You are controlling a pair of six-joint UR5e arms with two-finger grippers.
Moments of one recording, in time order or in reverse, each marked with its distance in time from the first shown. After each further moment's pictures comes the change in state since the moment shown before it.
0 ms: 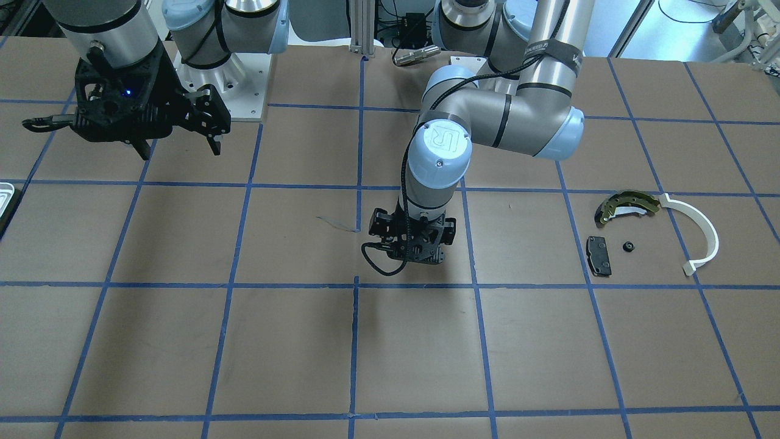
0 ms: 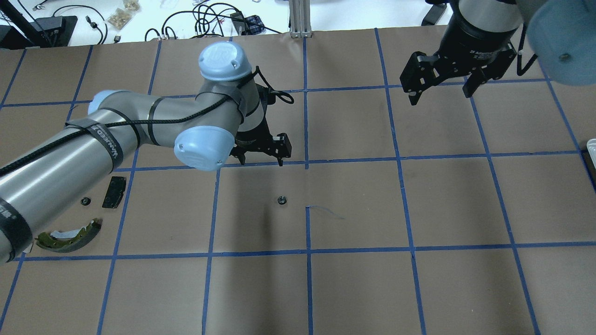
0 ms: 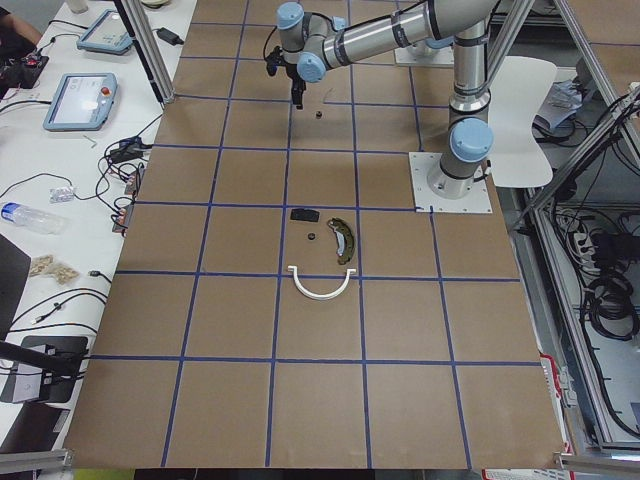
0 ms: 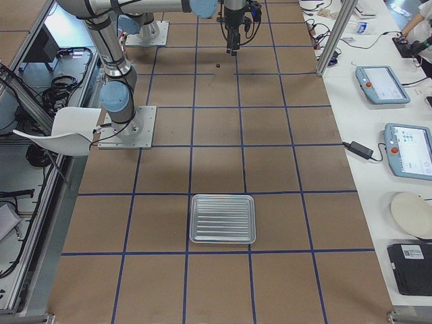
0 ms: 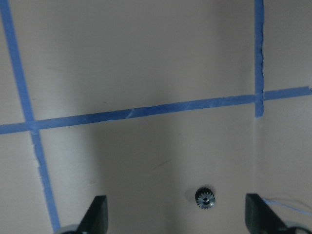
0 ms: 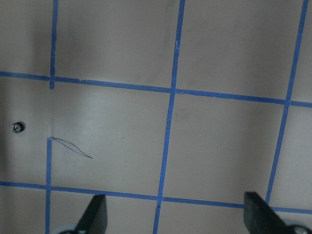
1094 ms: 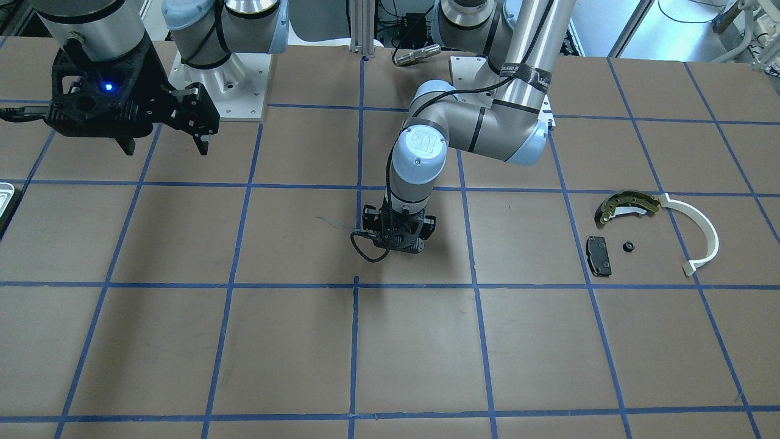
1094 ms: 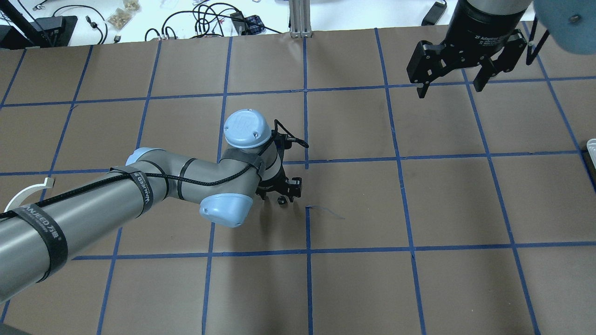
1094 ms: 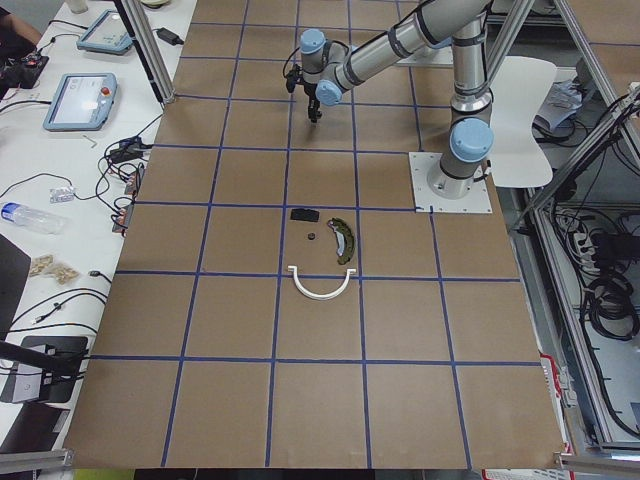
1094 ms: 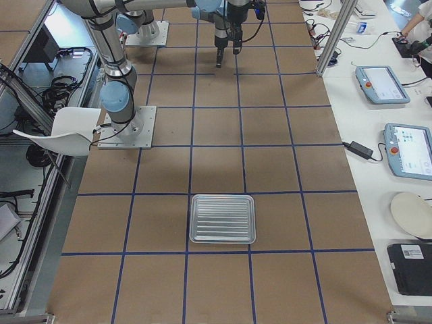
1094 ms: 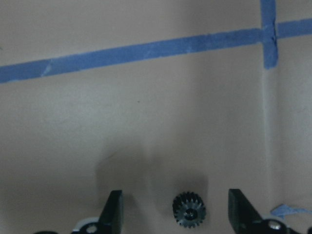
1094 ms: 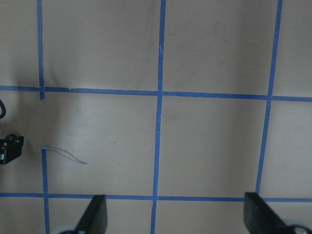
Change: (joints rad) left arm -0.048 -0.030 -0.157 0.197 -0.017 -0.019; right arm 0.002 0.024 -0.070 0.037 -0.027 0.065
